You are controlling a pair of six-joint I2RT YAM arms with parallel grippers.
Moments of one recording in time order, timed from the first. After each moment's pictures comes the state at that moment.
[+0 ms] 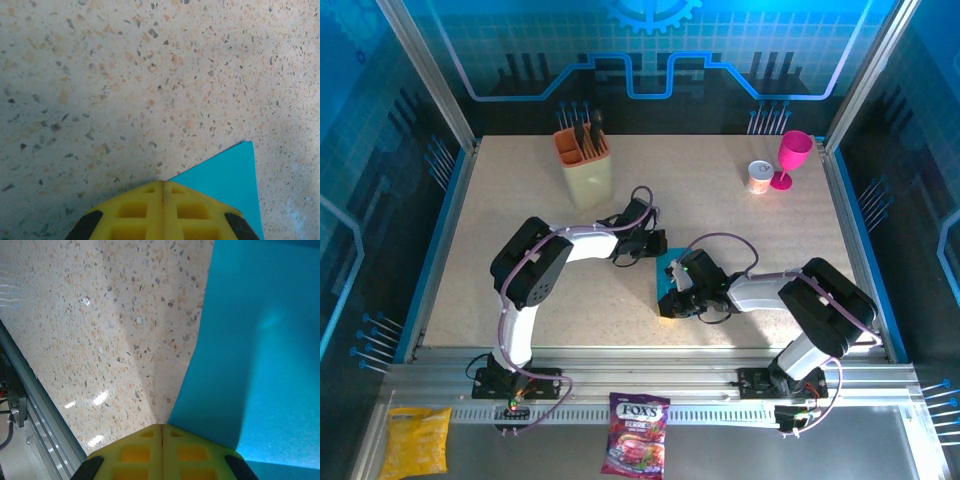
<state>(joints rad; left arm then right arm) -0.59 2.05 1.21 -0.06 0.26 -0.66 0.70 1.60 0.53 0.05 -0.53 0.60</state>
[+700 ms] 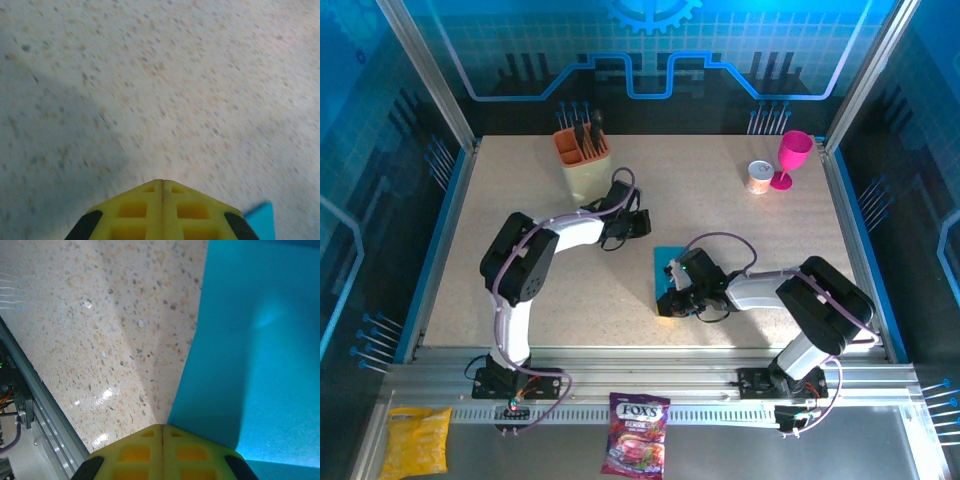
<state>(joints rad) -0.50 1.99 1.23 -0.11 0.20 -0.62 0.70 1.60 0.57 0.03 -0.55 0.64</state>
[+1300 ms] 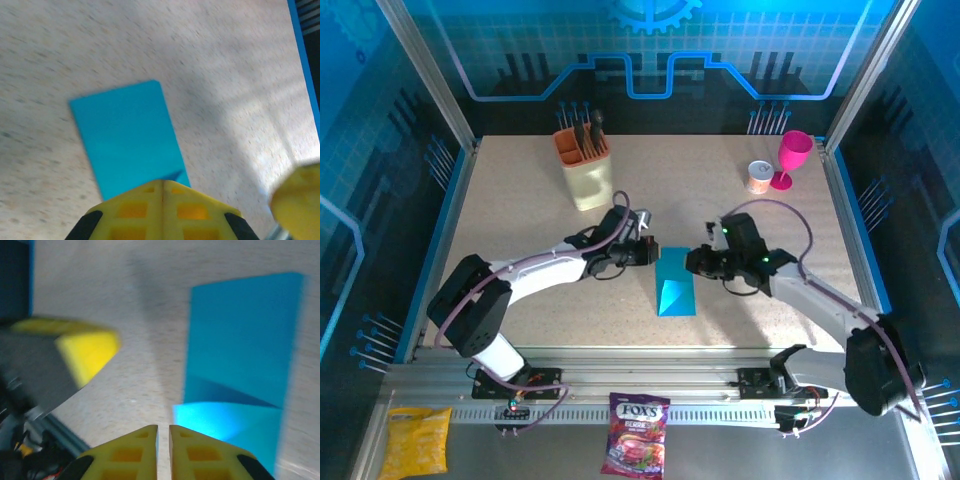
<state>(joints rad) -0.70 1.60 0.95 -0.09 0.23 -0.69 0.43 1.19 0.68 -0.34 -0.40 0.69</state>
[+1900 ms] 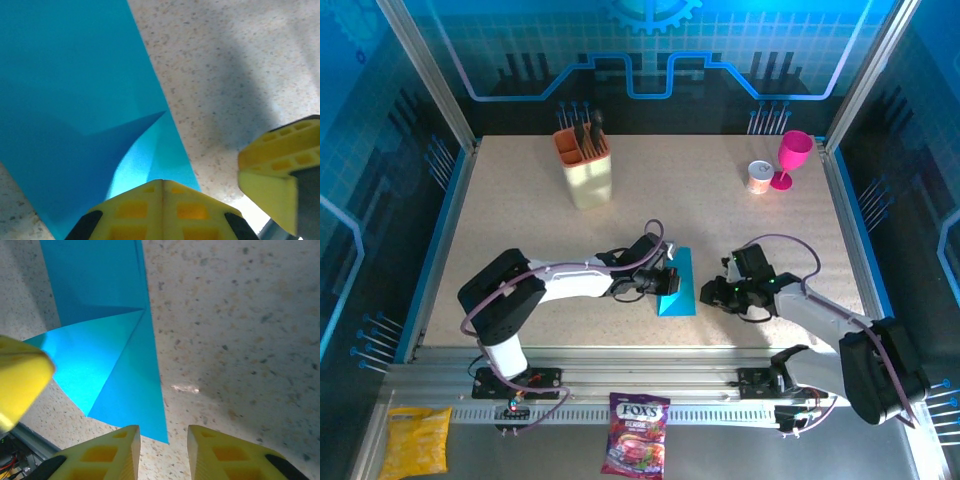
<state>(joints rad) -0.85 1.76 0.95 -0.05 0.23 -0.72 0.38 1.18 0.45 -0.36 -0.44 0.69</state>
